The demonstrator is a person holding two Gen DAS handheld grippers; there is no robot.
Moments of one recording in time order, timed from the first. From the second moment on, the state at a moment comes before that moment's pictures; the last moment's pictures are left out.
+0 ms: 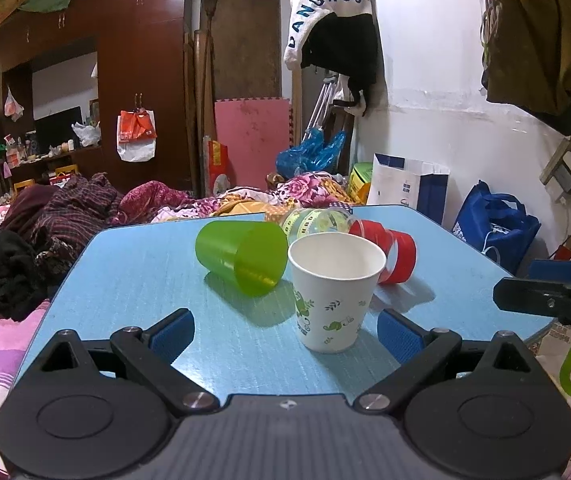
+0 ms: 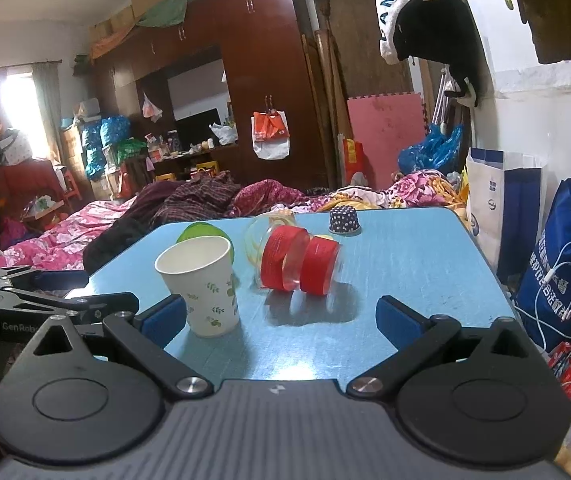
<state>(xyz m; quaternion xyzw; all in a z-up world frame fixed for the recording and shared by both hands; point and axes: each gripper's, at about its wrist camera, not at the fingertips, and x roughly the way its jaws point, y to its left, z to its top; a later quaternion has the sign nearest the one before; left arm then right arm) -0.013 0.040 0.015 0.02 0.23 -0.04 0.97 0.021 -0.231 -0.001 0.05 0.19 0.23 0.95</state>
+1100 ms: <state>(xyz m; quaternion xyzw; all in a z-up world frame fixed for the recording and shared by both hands) -0.017 0.041 0.018 0.02 0.22 -0.03 0.98 0.013 -0.233 0.000 0.04 0.18 0.25 0.95</state>
